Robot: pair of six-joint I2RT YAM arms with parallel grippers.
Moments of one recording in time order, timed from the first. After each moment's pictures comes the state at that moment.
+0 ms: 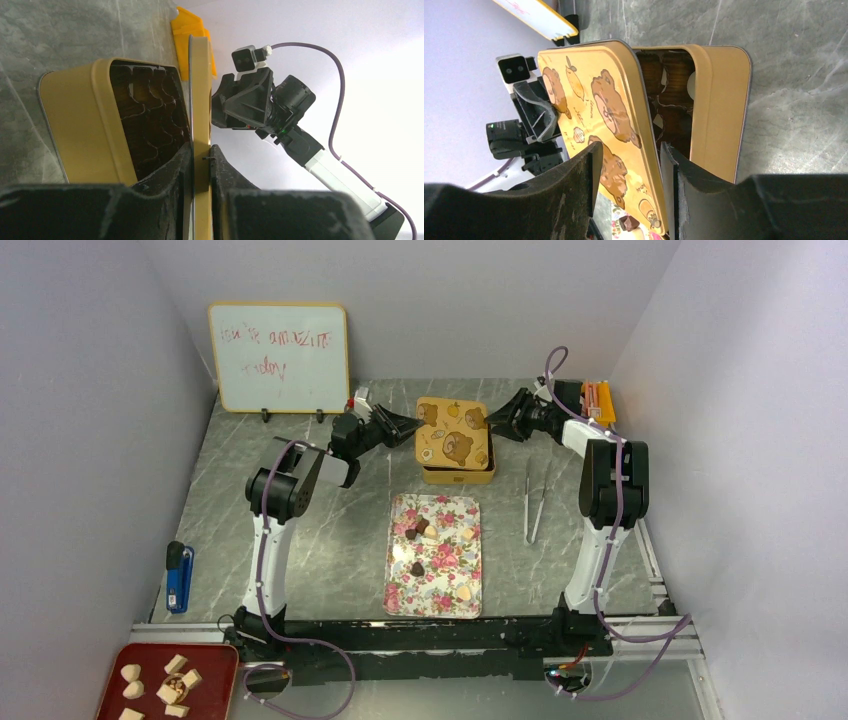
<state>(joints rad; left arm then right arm) -0.35 2.30 1.26 1.12 0.58 -1.38 -0.05 2.08 1.43 -0.01 -0.85 0.71</state>
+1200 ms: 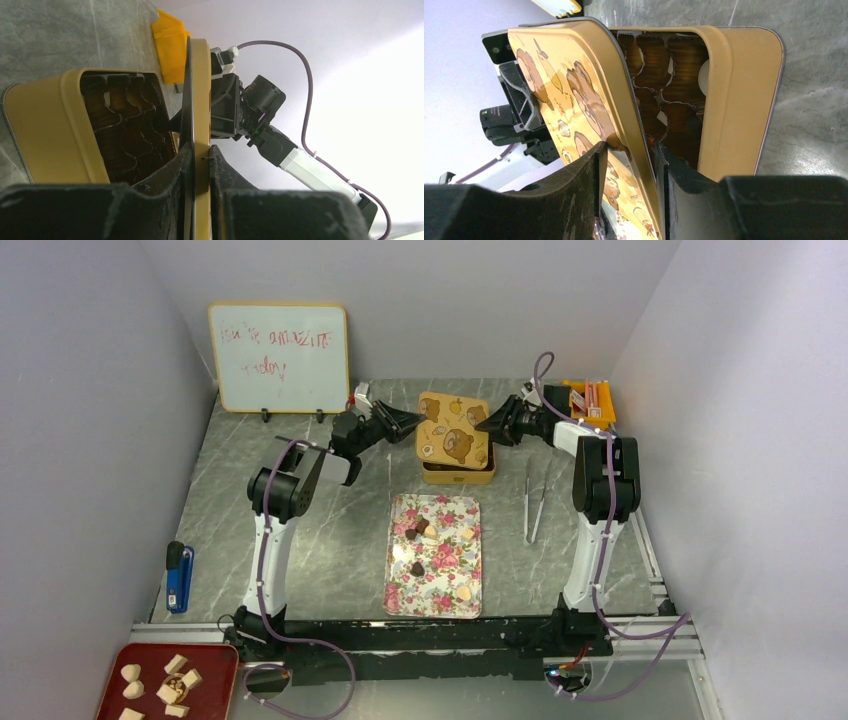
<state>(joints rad) -0.35 2.32 1.29 1.18 0.59 -1.45 -0.01 2.15 1.44 0.01 -0.92 0.73</state>
